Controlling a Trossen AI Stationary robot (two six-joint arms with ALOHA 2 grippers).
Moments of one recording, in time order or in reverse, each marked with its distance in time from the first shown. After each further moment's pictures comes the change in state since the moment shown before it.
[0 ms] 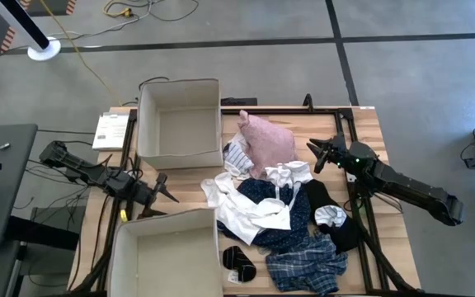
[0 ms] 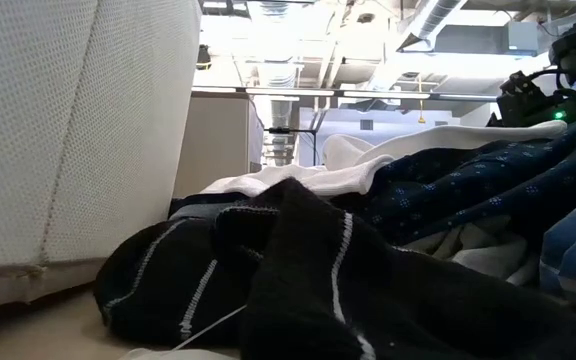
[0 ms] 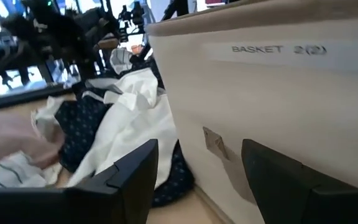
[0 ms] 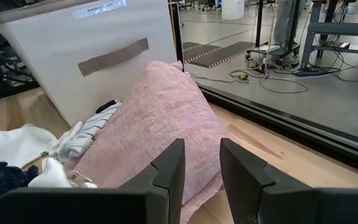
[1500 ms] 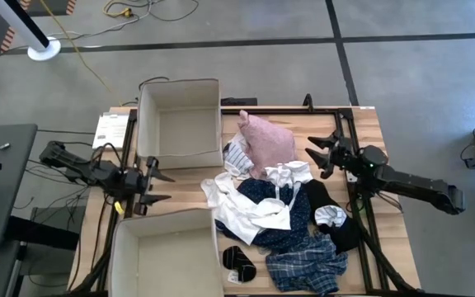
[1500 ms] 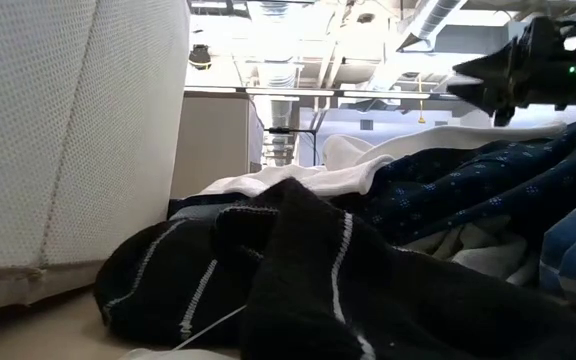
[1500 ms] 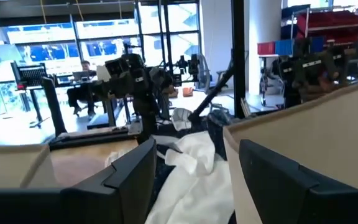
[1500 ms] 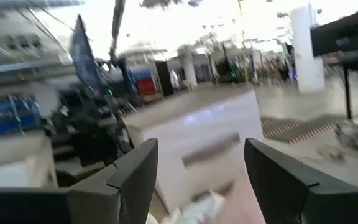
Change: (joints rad) left arm 0.000 -0.001 0.170 0.102 -0.224 0.050; right arm 0.183 0.000 0.000 0.427 -0.107 0.061
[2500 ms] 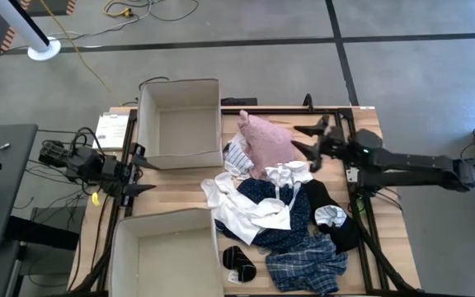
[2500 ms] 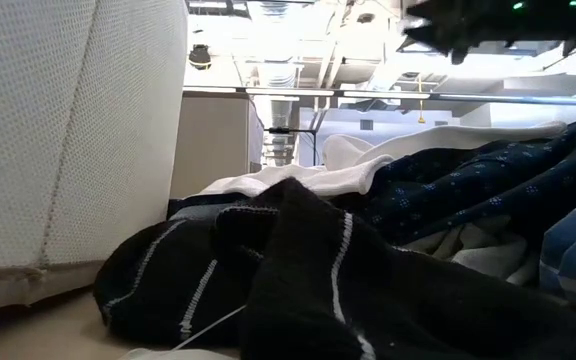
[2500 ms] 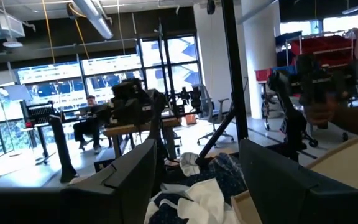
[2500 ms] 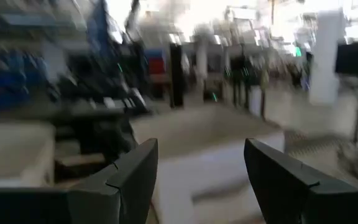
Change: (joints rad) left arm 0.000 0.000 0.233 -0.116 0.022 0.090; right arm 0.101 0.519 0.423 0.010 0.034 -0.193
